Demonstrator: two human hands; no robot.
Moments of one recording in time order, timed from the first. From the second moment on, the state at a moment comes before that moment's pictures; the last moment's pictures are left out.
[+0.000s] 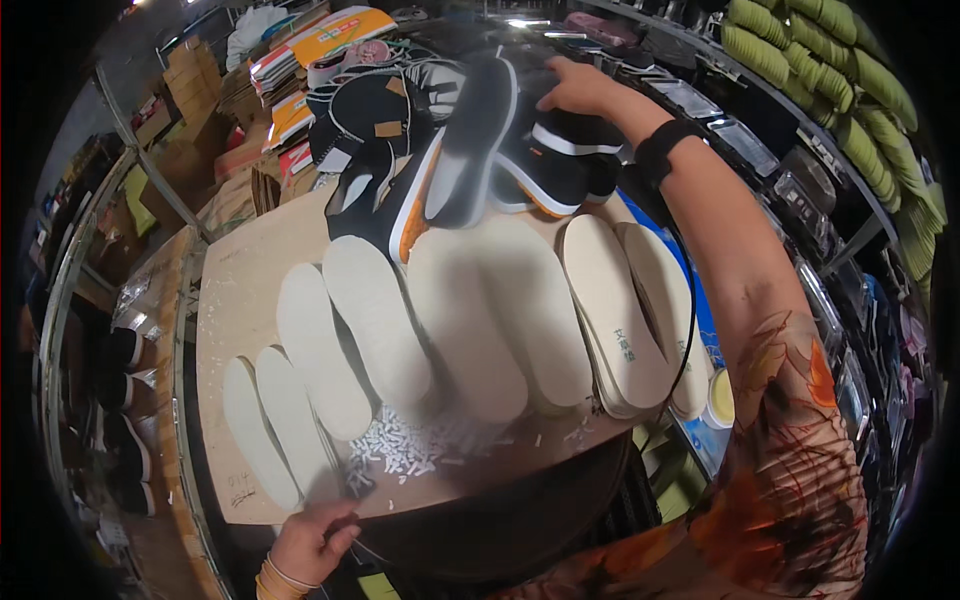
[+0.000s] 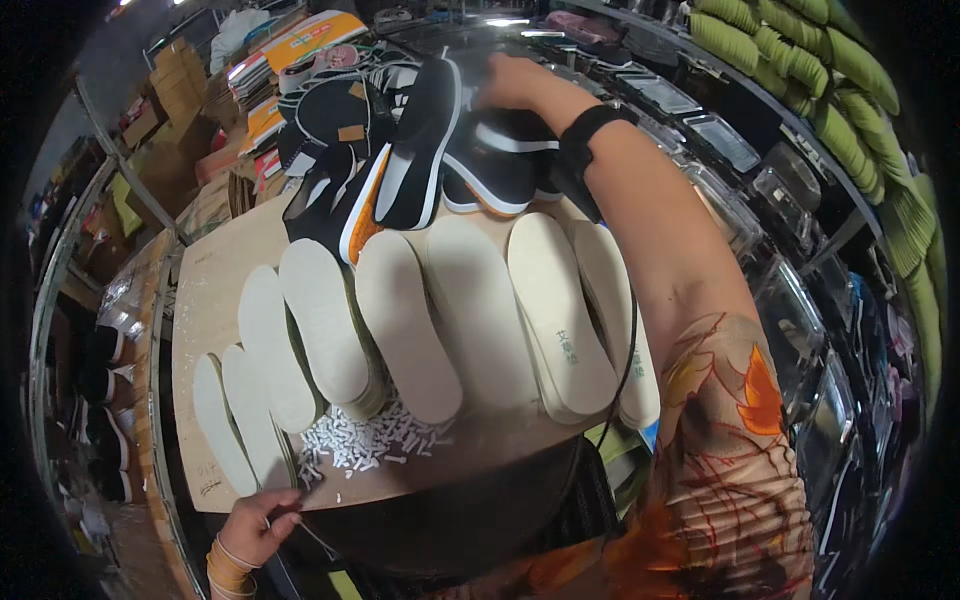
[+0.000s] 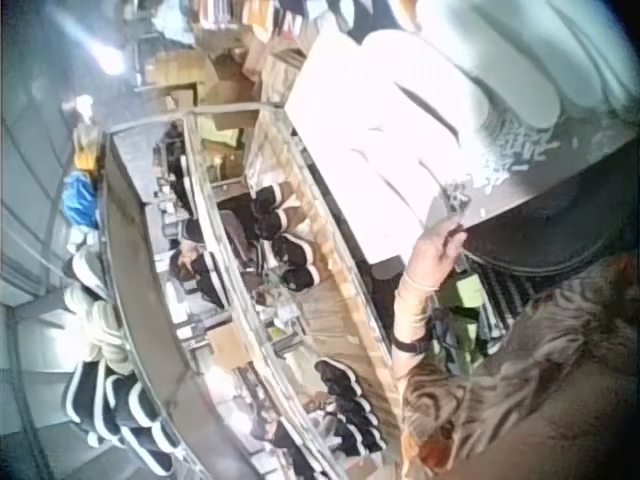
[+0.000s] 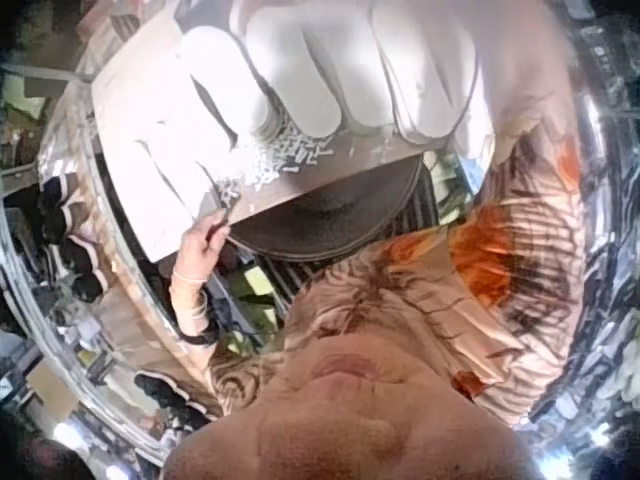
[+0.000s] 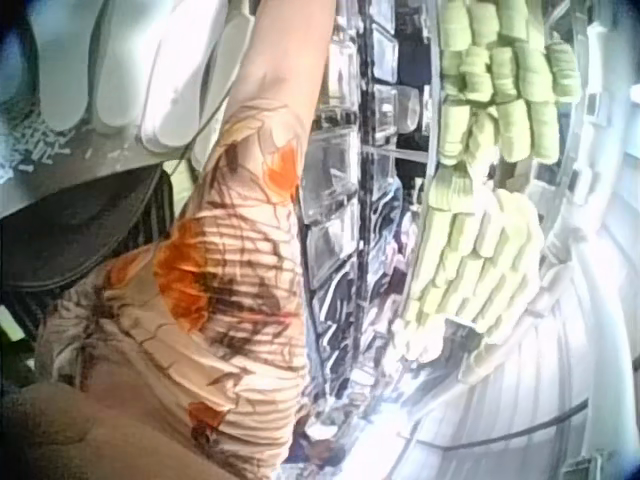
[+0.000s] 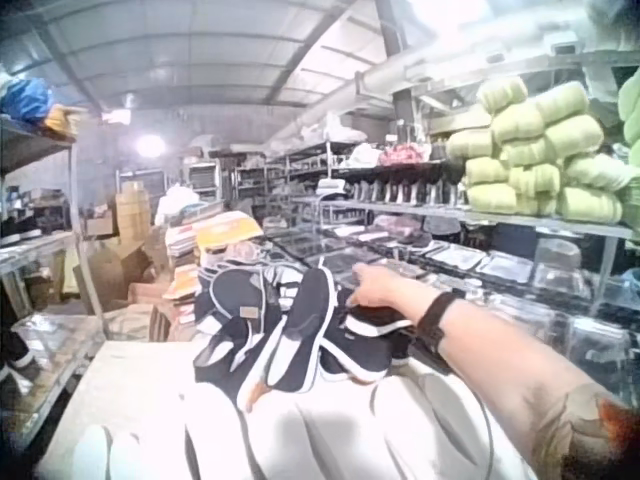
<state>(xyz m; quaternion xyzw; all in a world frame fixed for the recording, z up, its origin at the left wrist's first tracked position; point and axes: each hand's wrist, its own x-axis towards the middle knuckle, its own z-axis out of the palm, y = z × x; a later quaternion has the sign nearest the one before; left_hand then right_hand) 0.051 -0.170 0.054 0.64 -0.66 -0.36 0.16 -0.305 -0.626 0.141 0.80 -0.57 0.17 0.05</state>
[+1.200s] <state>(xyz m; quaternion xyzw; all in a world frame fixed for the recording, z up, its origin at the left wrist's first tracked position) -0.050 -0.069 0.018 0.39 -0.31 -0.57 0.66 -0.248 -0.214 0.117 0.95 -0.02 0.31 0.03</state>
